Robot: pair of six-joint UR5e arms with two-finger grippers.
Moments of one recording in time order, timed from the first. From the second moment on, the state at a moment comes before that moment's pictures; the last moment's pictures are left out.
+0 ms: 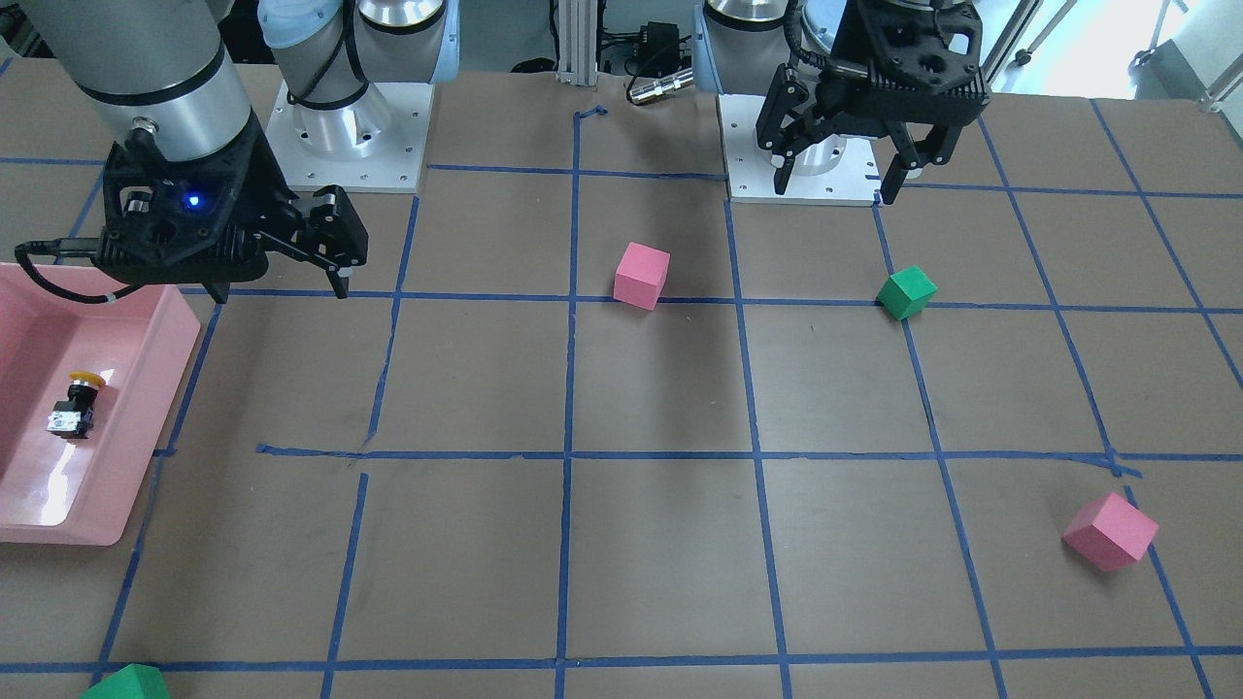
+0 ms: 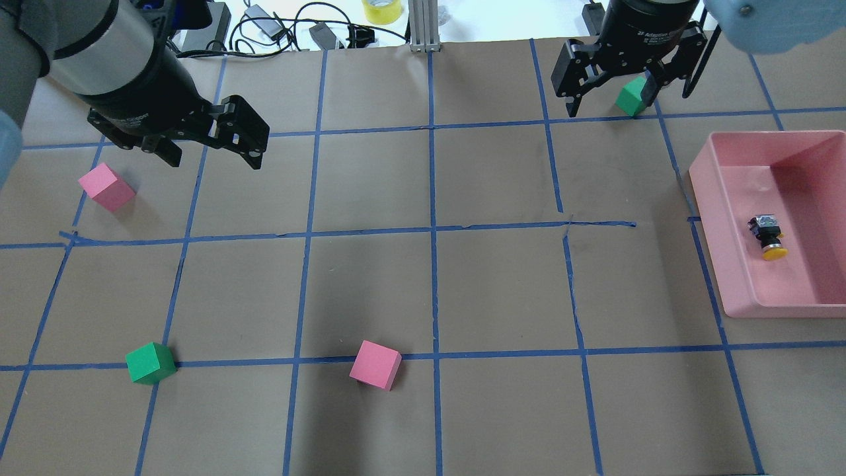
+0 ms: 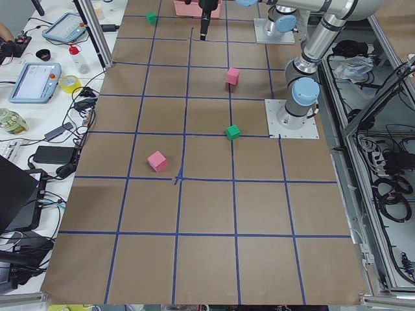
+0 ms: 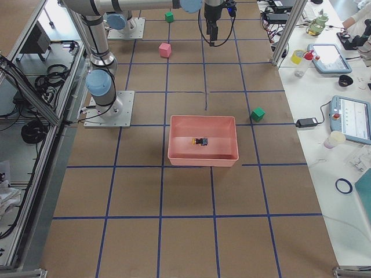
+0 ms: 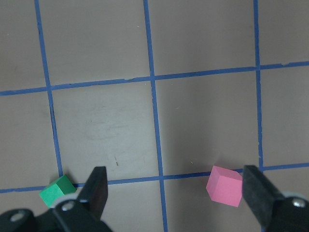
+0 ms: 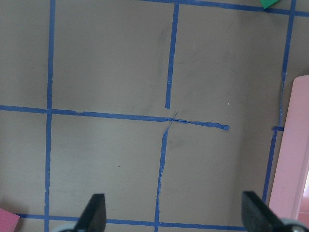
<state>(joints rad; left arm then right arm) -1.61 -1.44 -1.60 -1.54 1.57 0.04 1.61 -1.45 1.41 -1.56 -1.60 -0.05</state>
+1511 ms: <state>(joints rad) -1.61 -1.44 -1.60 -1.54 1.57 0.04 1.56 -1.44 1.42 -1.56 -1.58 -0.05</state>
